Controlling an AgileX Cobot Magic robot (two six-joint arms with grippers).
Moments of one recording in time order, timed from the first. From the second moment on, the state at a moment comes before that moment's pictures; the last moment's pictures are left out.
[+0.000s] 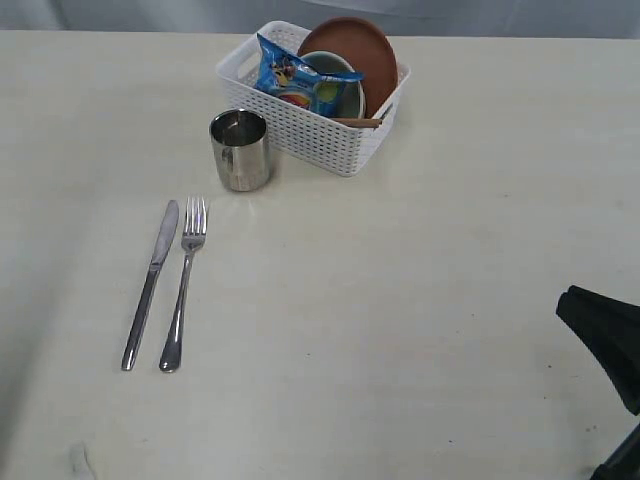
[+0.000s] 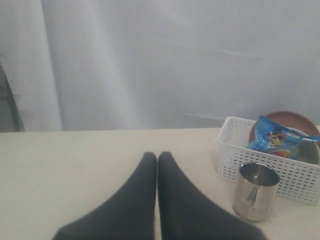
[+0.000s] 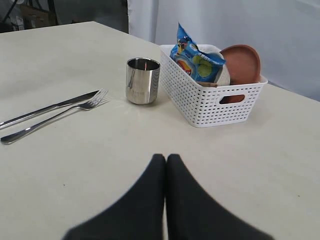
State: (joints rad) left arm -0.11 0.11 -0.19 -0.01 0.22 -0.04; right arm 0.67 0.00 0.00 -0.08 0.30 -0.01
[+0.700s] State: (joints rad) left arm -0.11 0.00 0.00 -0.01 0.31 -0.03; right arm 0.67 0.00 0.00 -0.08 0.30 -0.01
